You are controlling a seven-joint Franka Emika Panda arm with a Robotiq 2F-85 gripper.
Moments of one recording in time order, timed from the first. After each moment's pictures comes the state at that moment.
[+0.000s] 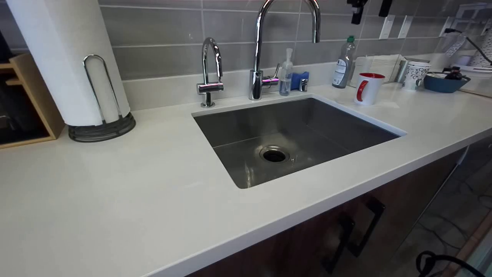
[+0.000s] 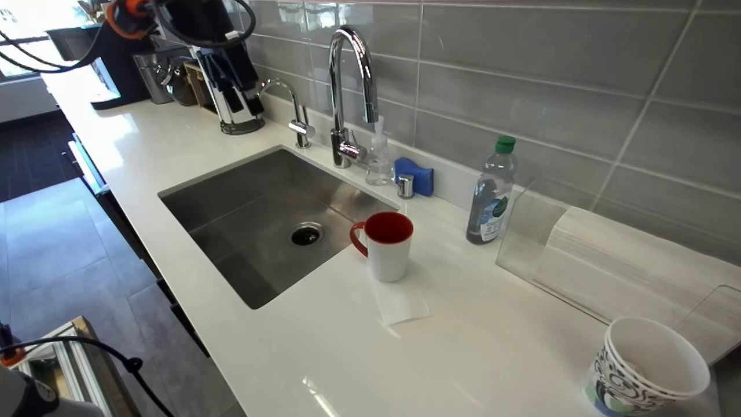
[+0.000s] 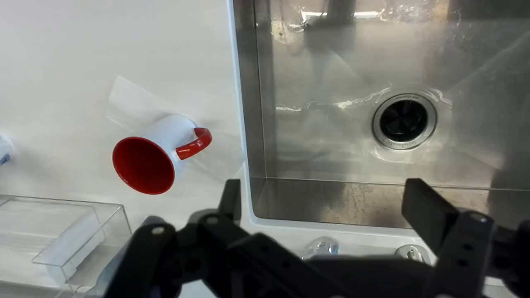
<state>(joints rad) -0.05 -0.36 0.19 -2.22 -0.19 1.96 0.33</state>
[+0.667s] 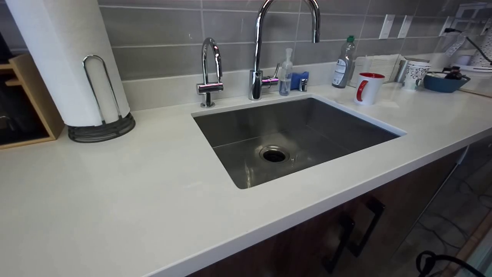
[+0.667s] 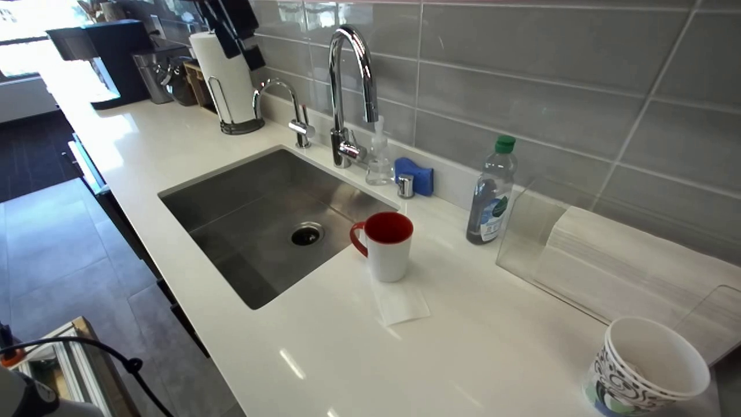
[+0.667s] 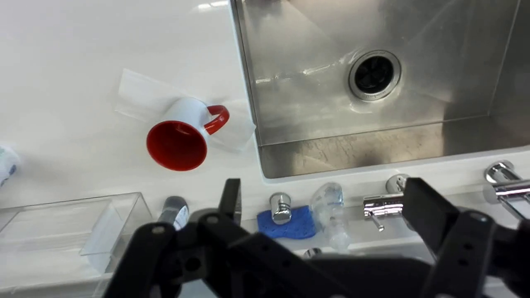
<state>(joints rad) -0.05 -0.50 -0.03 -2.15 -0.04 1.89 0.17</state>
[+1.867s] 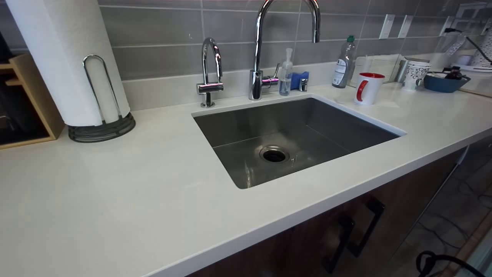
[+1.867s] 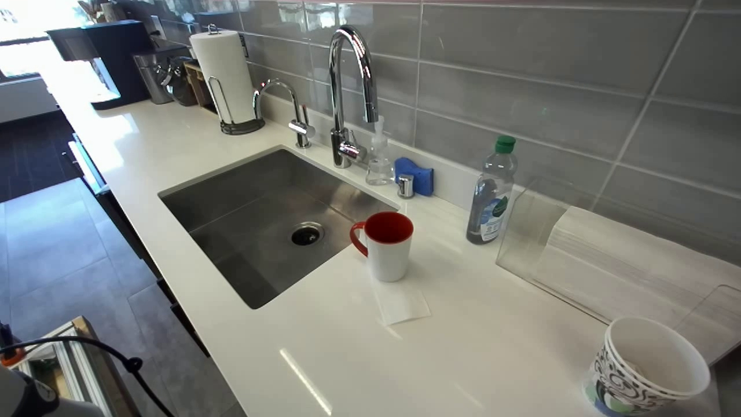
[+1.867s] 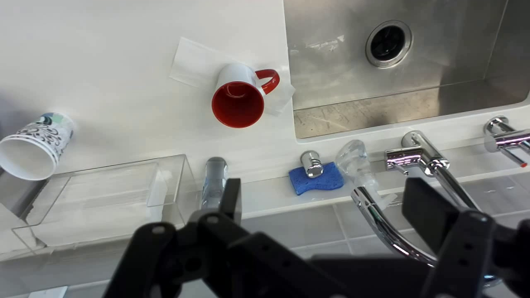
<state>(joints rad) -0.09 -0.49 -0.23 -1.94 -0.01 1.75 -0.06</state>
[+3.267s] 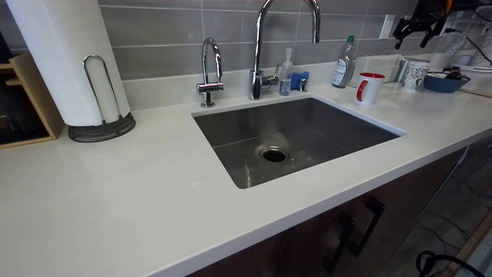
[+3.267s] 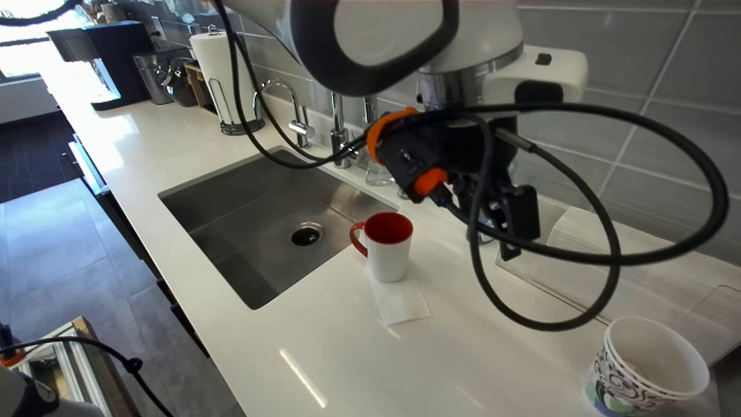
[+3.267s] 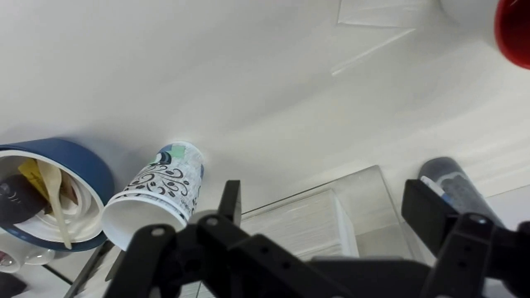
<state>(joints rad) -0.30 0.15 -0.32 -1.95 -0.07 2.37 0.03</state>
